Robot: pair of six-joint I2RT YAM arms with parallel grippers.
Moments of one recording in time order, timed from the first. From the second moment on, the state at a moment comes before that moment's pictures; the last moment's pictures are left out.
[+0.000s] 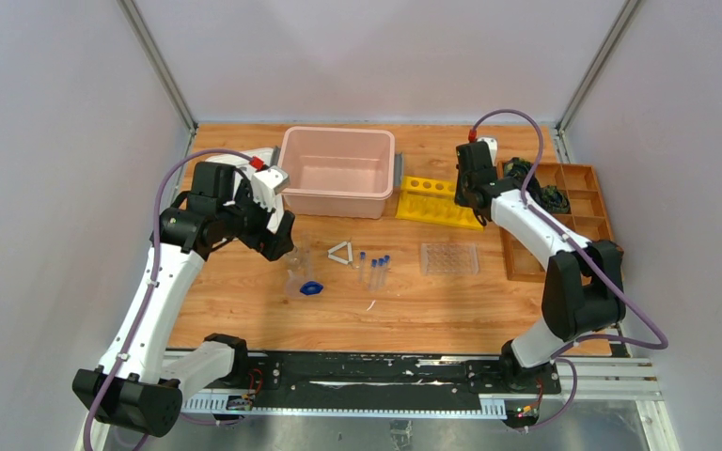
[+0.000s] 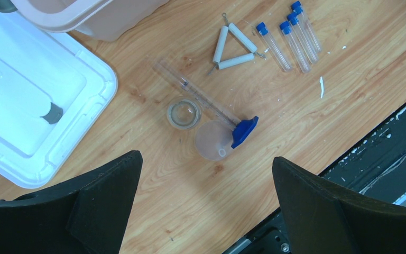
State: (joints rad) left arm -0.19 1.04 1.16 -0.97 0.40 0.33; right arm 0.31 1.56 1.16 -0.39 0.35 0.30
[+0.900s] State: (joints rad) left arm -0.19 1.04 1.17 -0.97 0.40 0.32; right arm 0.33 1.39 1.13 -0.43 0.33 0.34
